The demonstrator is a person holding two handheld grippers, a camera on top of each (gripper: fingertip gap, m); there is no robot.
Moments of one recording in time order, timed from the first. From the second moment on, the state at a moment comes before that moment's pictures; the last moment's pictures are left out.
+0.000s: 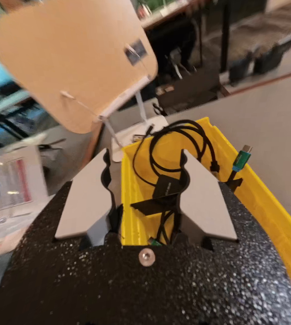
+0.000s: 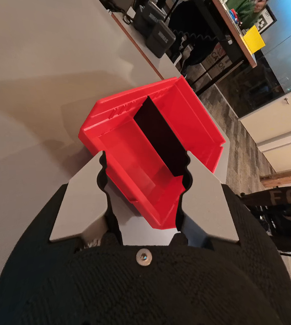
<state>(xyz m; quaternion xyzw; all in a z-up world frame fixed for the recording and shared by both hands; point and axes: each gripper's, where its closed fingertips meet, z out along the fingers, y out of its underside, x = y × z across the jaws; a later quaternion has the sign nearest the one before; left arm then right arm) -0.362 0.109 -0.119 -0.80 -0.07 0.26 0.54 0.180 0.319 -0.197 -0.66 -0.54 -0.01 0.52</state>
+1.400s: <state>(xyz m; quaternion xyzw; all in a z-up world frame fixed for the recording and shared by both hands) -0.418 0.167 -0.122 -0.88 0.03 0.35 0.33 0.190 0.322 -0.196 -0.66 -0.53 0.00 0.53</state>
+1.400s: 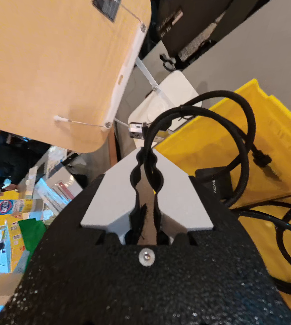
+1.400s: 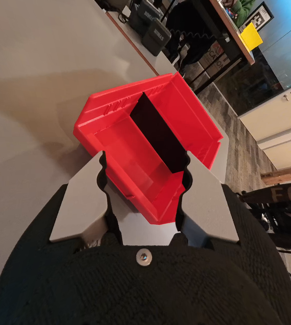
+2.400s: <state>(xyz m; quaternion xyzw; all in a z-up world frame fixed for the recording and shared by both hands) -0.126 0.268 -0.061 -0.76 0.24 0.13 0.58 0.192 0.314 -0.174 -0.64 -0.52 0.01 0.56</state>
